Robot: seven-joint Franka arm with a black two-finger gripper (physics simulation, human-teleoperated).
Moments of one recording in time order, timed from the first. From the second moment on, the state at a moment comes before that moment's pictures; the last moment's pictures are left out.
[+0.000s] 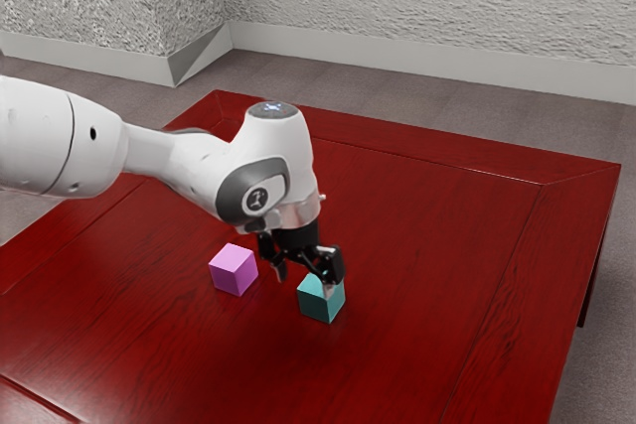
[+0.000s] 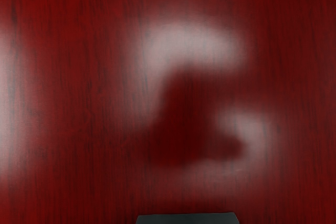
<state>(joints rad) -0.24 0.24 -0.06 -2.04 -0.02 2.27 2.90</state>
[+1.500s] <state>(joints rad) -0.23 0.39 -0.05 -1.93 -0.02 2.27 2.90</state>
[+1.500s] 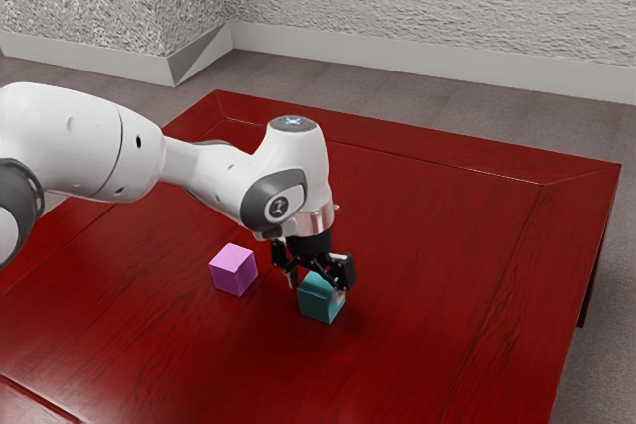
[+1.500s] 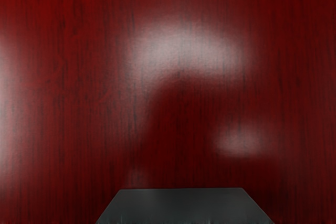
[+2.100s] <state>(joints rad) -0.22 0.40 -0.05 -1.91 0.01 2.30 2.90</state>
